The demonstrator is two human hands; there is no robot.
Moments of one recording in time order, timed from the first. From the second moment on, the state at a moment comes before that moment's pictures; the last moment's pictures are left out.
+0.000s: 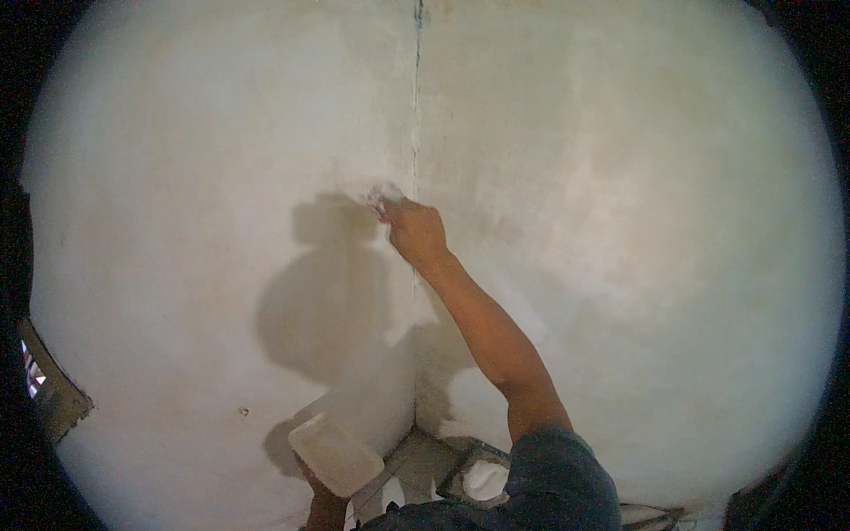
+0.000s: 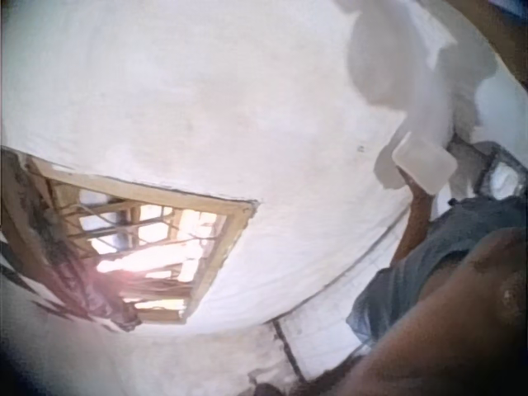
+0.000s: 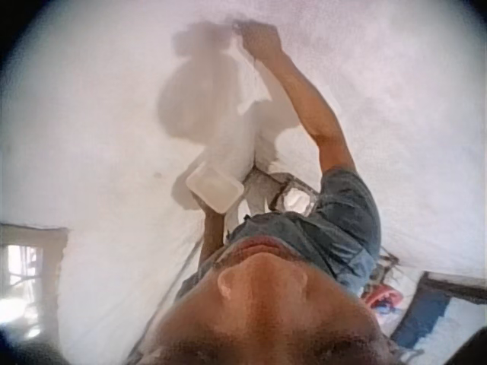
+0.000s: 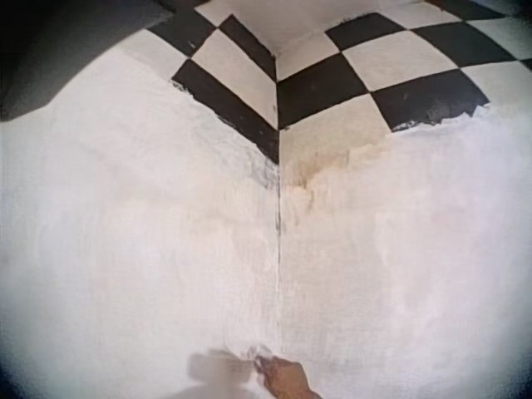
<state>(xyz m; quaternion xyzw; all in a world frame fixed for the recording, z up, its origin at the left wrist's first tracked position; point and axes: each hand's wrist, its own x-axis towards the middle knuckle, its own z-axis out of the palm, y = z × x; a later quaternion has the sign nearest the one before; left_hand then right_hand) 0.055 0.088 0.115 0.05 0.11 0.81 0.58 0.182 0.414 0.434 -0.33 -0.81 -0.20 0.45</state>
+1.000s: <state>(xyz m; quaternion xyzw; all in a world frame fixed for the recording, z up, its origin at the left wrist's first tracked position) 0.106 0.176 0.159 0.03 0.11 0.78 0.61 0.265 0.329 0.304 -0.27 -0.50 0.67 0.48</state>
